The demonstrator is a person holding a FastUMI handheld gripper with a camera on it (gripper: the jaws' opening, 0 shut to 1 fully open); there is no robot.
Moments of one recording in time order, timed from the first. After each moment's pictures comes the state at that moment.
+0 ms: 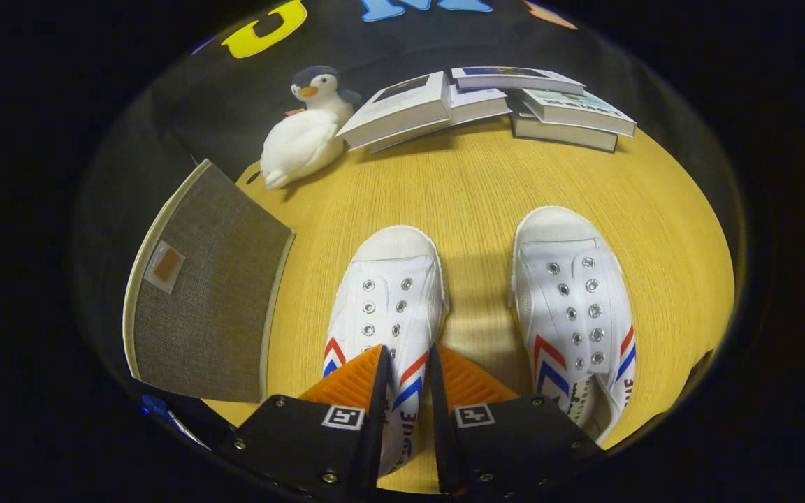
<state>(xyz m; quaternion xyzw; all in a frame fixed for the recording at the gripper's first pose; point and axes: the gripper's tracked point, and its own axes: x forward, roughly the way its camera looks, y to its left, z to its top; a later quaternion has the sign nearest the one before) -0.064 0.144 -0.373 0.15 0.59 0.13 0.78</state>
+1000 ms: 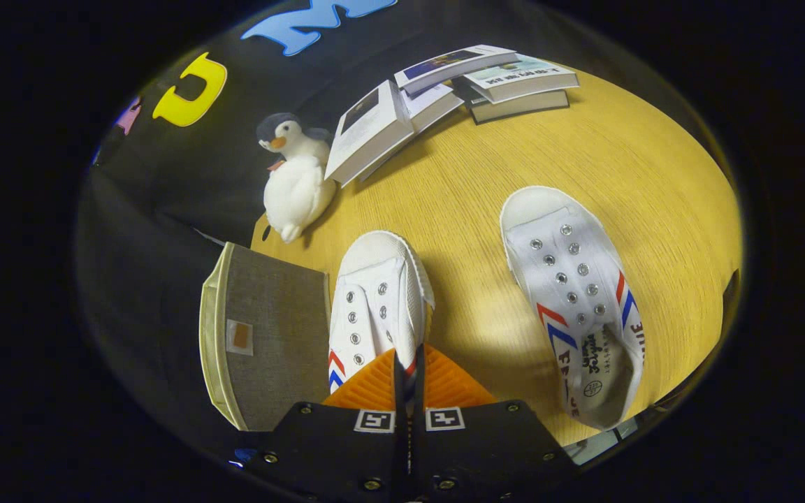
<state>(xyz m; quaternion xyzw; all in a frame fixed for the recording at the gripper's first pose) -0.065 0.127 -0.402 0.31 0.59 0.09 0.74</state>
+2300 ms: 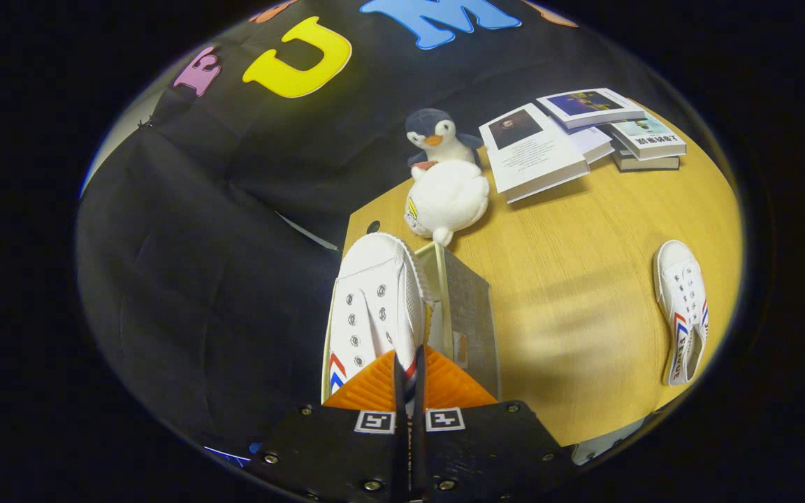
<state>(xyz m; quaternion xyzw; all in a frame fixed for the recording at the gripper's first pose) -0.059 0.163 -0.426 0.30 0.54 0.20 0.76</state>
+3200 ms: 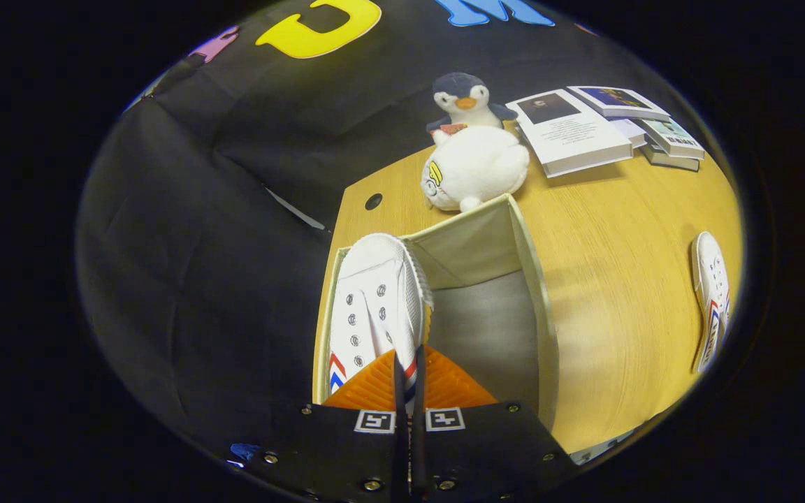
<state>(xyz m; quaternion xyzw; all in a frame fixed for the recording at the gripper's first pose) -0.066 0.188 -0.450 0.25 0.57 0.18 0.76</state>
